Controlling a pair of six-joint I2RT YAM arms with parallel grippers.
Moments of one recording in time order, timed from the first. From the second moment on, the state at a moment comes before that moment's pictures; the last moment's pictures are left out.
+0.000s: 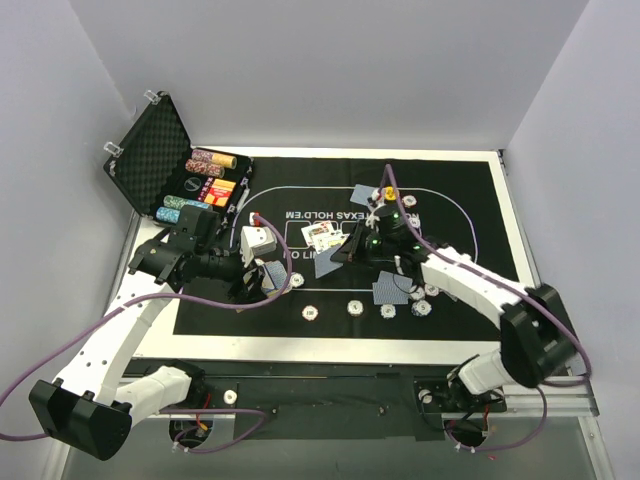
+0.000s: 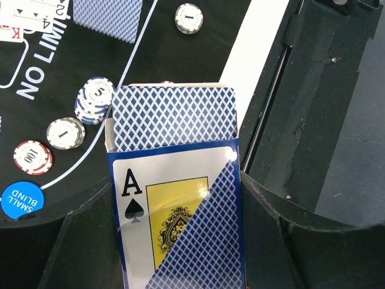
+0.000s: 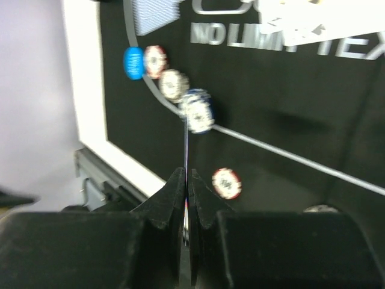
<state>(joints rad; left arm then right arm) -0.37 1.07 1.10 -1.00 0.71 0.51 0.57 1.39 0.89 -0.11 -0.32 0.86</state>
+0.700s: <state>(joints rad) -0.38 1.07 1.11 -1.01 0.71 0.51 0.64 1.81 1.04 -0.16 -0.02 0.73</state>
